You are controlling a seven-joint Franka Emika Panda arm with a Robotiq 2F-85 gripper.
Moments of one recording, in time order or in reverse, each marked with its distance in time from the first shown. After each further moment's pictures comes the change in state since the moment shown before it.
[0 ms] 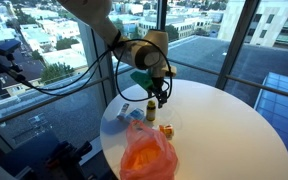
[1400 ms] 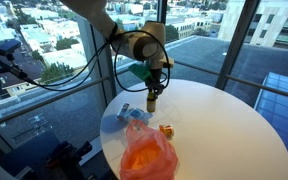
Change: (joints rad) arm 0.039 -0.013 0.005 0.049 0.008 -0.042 0.010
